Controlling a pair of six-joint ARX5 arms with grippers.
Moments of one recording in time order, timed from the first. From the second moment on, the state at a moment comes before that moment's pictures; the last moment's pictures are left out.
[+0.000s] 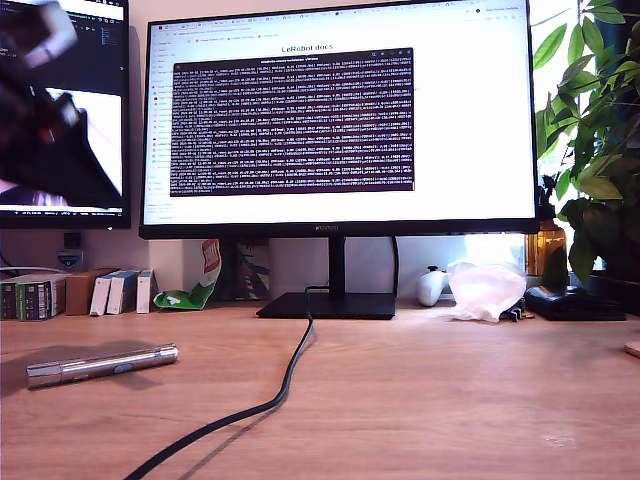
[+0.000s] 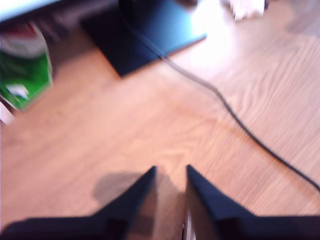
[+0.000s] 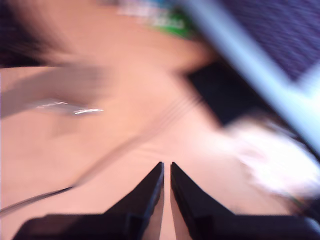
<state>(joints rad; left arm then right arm) -0.18 1.22 0.79 -0.23 0.43 0.32 0.36 1.40 1.62 -0.95 -0.12 -0.30</state>
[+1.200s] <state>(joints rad) -0.16 0.91 0.79 -0.27 0.14 0.26 0.05 1.01 1.19 -0.57 0.15 -0.08</state>
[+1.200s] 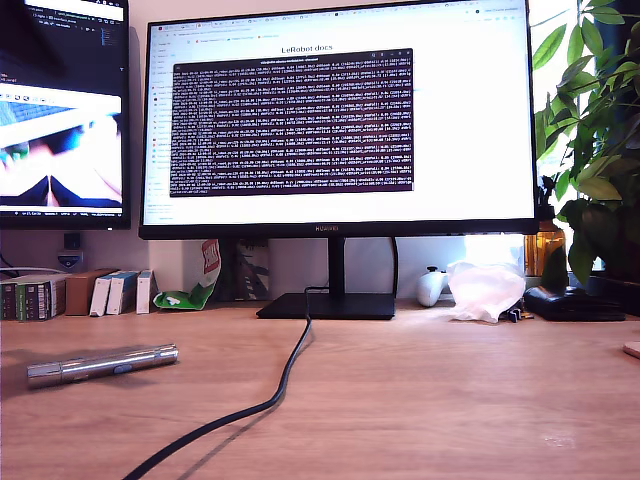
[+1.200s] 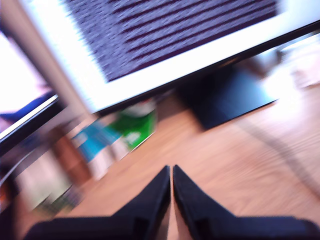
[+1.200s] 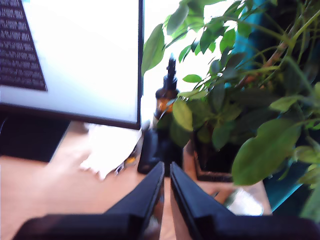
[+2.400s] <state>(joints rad) 0.10 0.39 0.53 -0.41 0.25 -0.13 -0.06 0.28 0.51 -0.38 0.26 0.05</state>
